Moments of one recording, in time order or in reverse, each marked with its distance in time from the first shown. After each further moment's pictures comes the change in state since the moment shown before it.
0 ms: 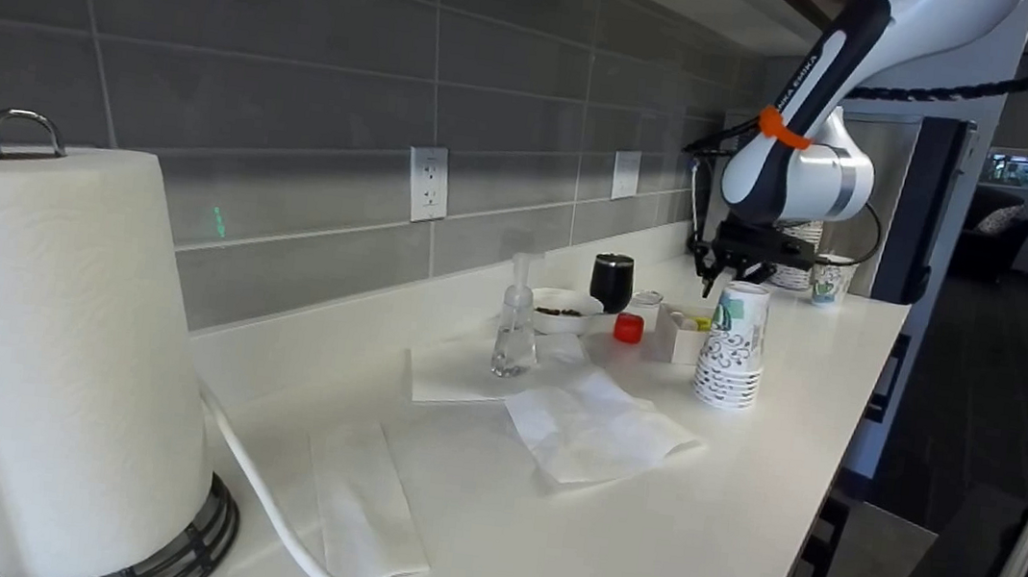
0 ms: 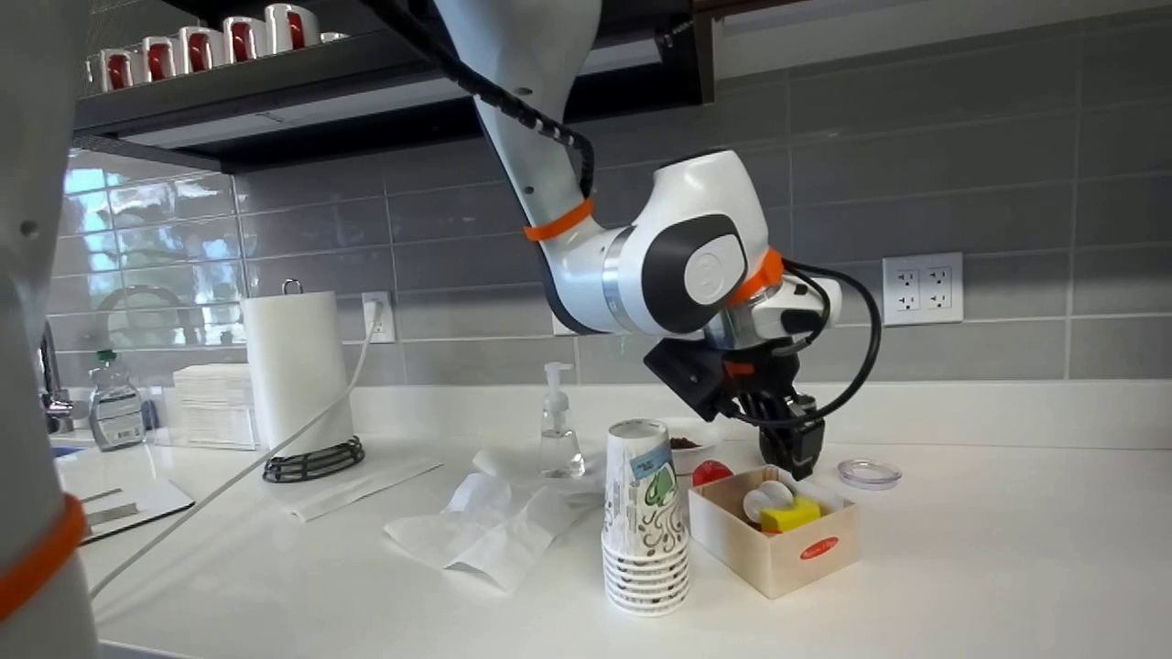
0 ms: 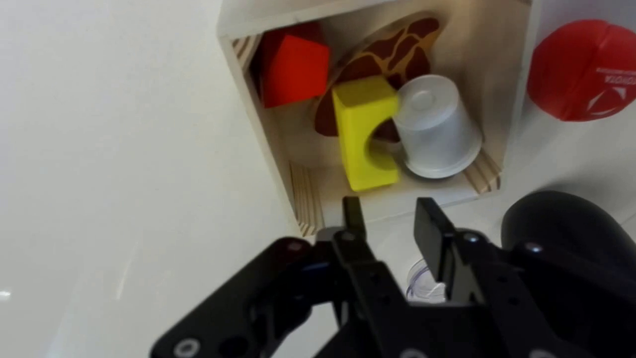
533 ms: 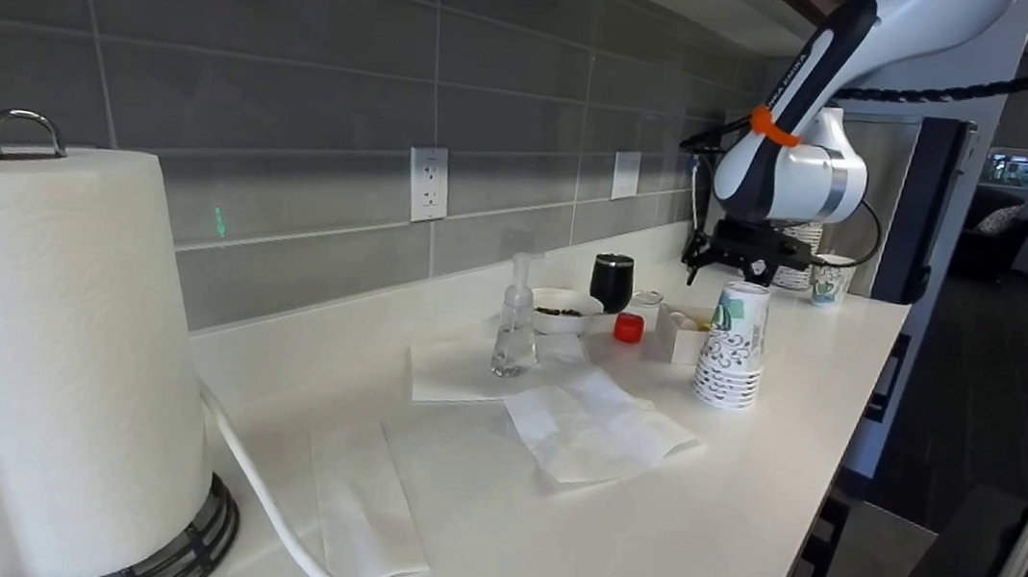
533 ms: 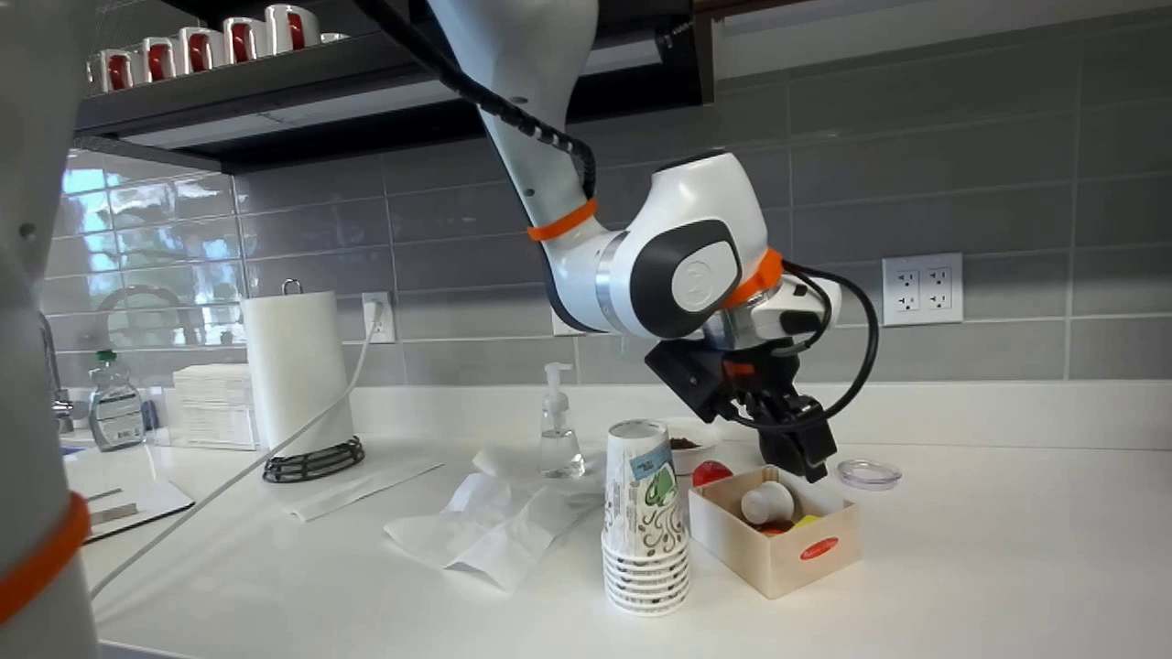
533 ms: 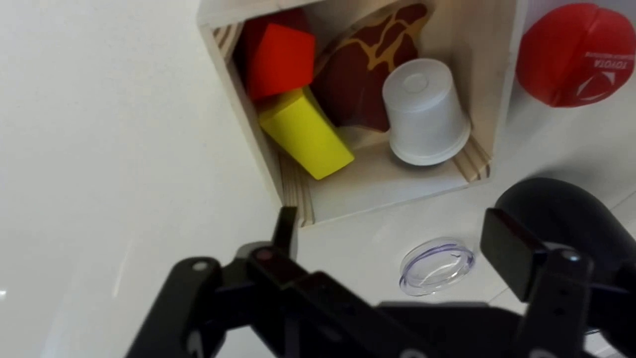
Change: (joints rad) arm 0.051 0.007 -0.031 0.002 0.107 0.031 -0.068
